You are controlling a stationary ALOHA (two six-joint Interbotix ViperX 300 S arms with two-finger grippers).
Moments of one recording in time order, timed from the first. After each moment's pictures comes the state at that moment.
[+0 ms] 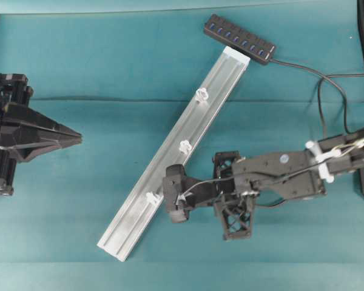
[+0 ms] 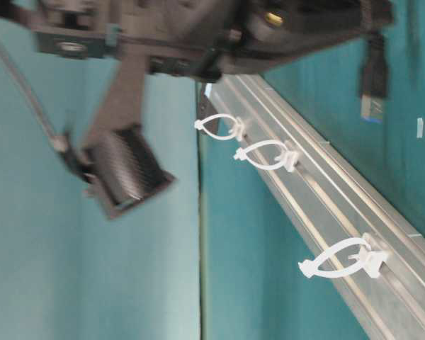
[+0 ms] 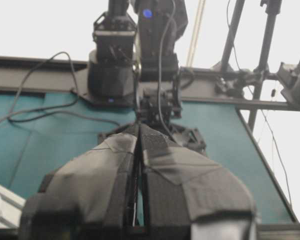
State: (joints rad) left arm -0.06 -0.82 1.00 0.02 -0.27 -0.09; right arm 0.14 0.21 0.35 0.07 0.94 -0.02
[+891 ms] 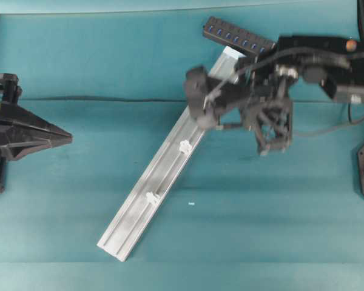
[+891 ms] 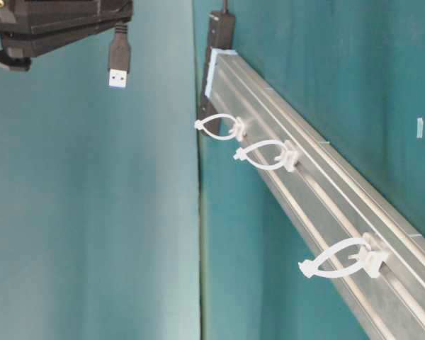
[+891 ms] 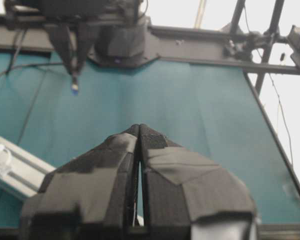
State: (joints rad) left arm -0.05 -0.89 1.00 0.02 -0.07 -0.10; right arm -0.22 -0.04 0.22 0.05 1.30 -0.45
